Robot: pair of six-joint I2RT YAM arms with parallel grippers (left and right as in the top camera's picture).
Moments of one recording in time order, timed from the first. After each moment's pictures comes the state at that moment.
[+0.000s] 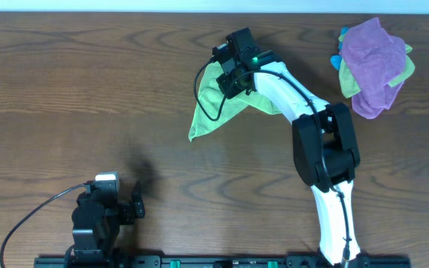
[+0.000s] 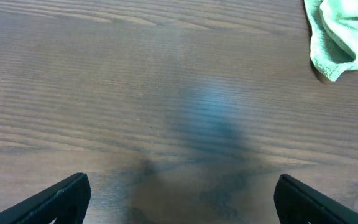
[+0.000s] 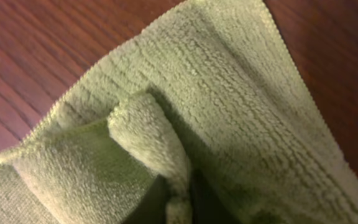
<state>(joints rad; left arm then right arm) -0.02 0.01 0.16 -0.75 0.02 -0.07 0.41 2.33 1.85 -0.64 -0.14 -0.16</state>
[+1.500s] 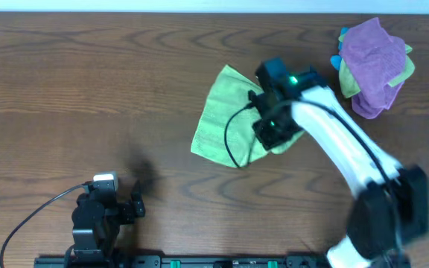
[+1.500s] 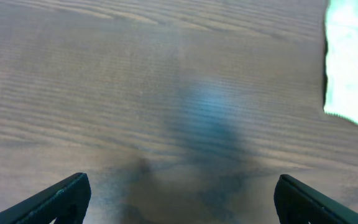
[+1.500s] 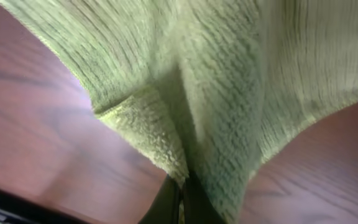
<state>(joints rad) -0.02 0.01 0.17 -0.75 0.02 -0.12 0.41 1.74 1.40 -1.21 -0.09 -0.07</state>
